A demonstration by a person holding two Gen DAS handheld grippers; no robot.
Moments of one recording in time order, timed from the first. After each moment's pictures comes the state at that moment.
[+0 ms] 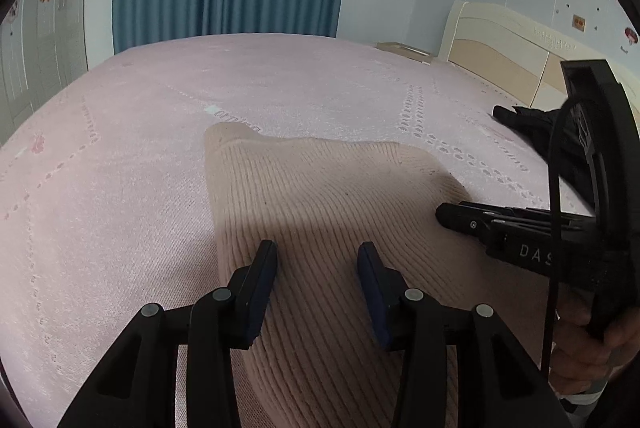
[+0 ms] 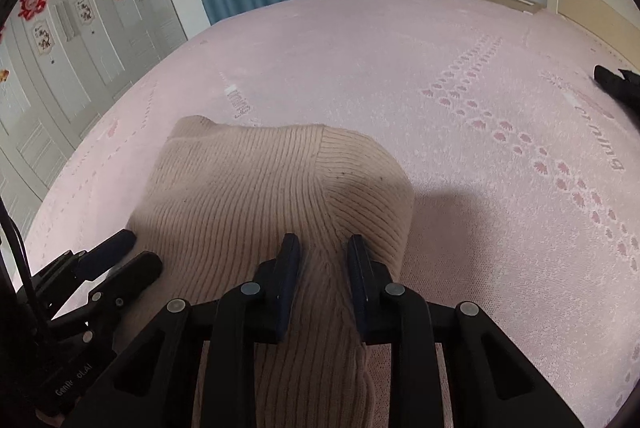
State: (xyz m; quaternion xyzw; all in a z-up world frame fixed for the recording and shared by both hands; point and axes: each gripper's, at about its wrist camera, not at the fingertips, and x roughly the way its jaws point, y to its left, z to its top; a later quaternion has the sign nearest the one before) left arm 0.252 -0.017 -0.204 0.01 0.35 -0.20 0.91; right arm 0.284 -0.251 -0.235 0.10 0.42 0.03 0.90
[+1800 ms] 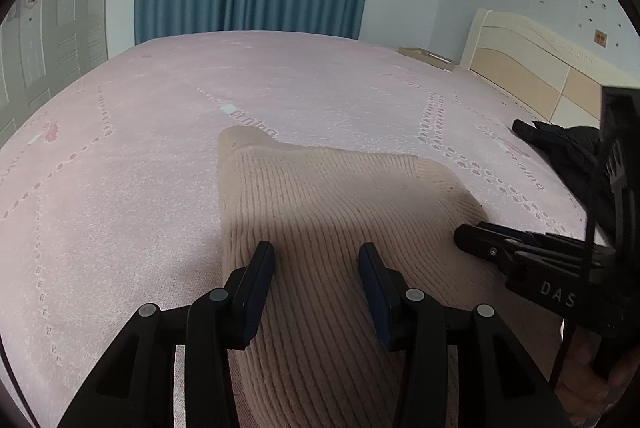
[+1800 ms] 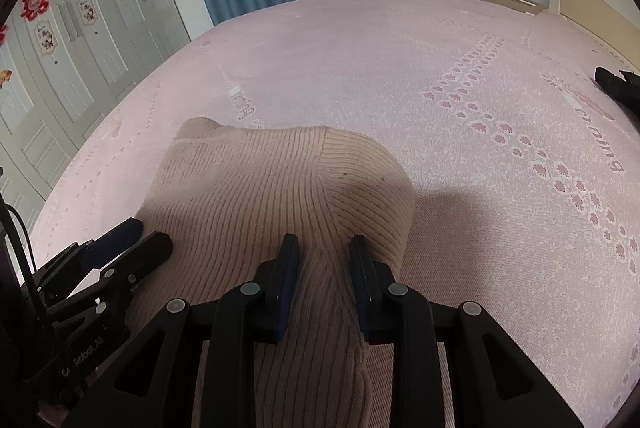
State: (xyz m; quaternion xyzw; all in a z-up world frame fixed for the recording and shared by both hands) left arm 0.261 -0.023 -0.197 -0.02 0.36 -0.16 0.92; right arm 0.279 -0.248 -0.229 0.10 0.41 0.04 0.91
